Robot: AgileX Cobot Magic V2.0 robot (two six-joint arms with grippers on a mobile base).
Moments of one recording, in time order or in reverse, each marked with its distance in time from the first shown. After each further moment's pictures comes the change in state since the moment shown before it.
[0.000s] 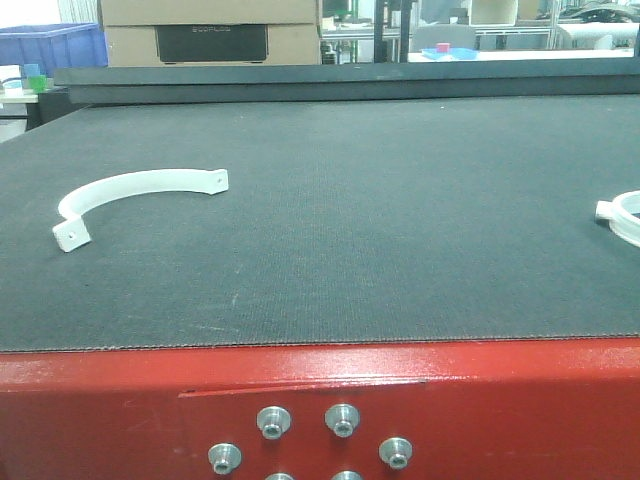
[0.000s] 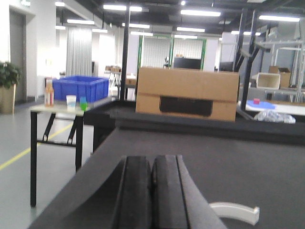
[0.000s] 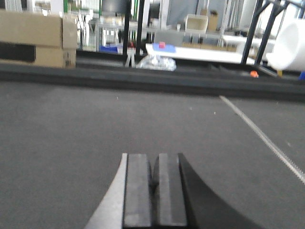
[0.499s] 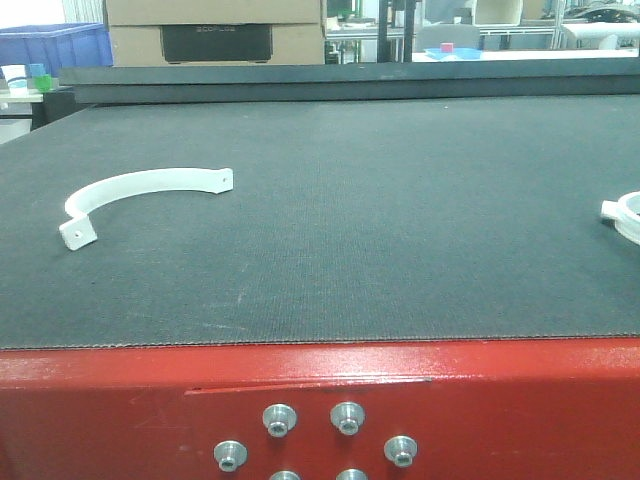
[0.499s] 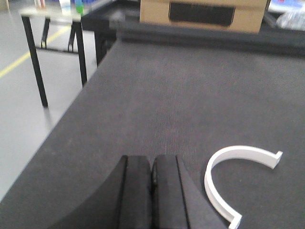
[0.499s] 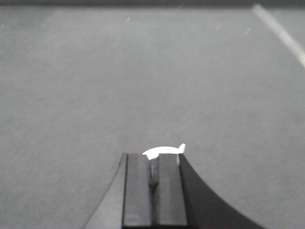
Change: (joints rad) left arm 0.000 0.737 -0.366 0.008 0.102 0.000; right arm 0.004 0.454 -0.230 0.115 0.128 0.000
